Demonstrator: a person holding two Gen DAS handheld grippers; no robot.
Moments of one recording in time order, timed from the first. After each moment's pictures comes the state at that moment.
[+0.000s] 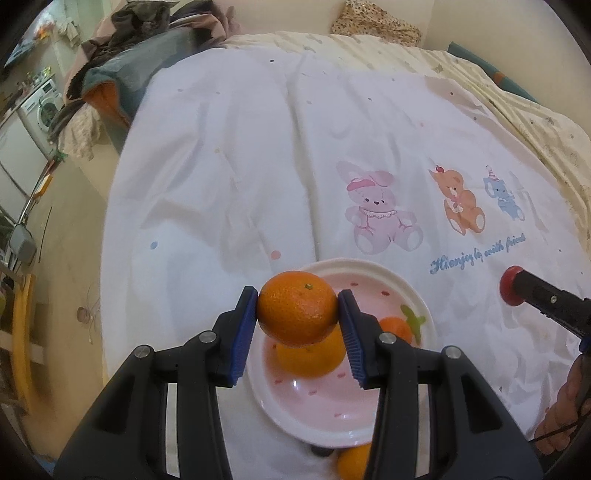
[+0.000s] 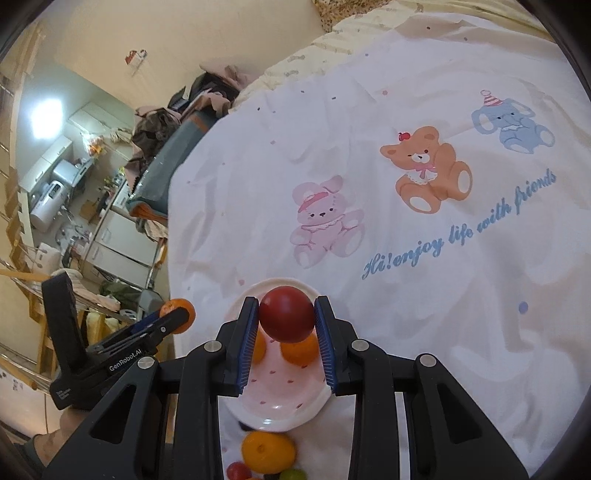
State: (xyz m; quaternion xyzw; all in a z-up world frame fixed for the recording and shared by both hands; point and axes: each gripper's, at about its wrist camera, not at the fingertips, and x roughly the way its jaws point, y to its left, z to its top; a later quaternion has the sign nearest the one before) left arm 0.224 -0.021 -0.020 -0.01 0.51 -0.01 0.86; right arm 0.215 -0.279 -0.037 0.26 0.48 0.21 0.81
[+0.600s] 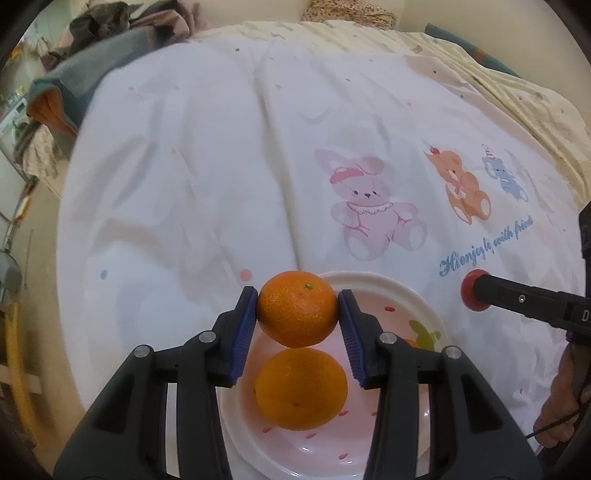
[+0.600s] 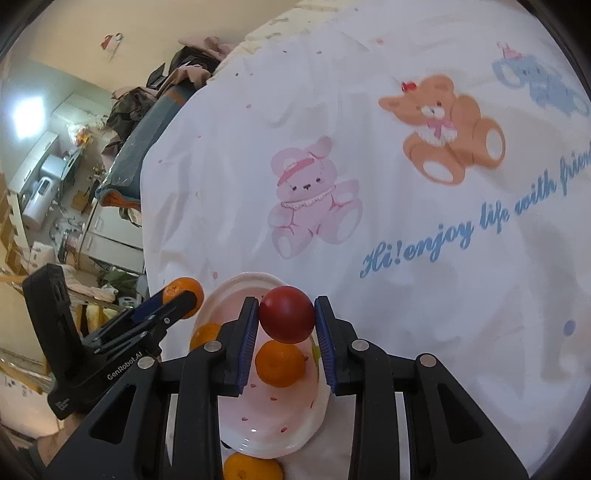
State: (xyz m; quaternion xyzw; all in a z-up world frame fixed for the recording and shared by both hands) left arm 0.262 -0.031 -0.065 0.01 0.52 -0.06 0.85; right arm 0.257 -0.263 -0.095 0.28 0.53 0.21 0.77
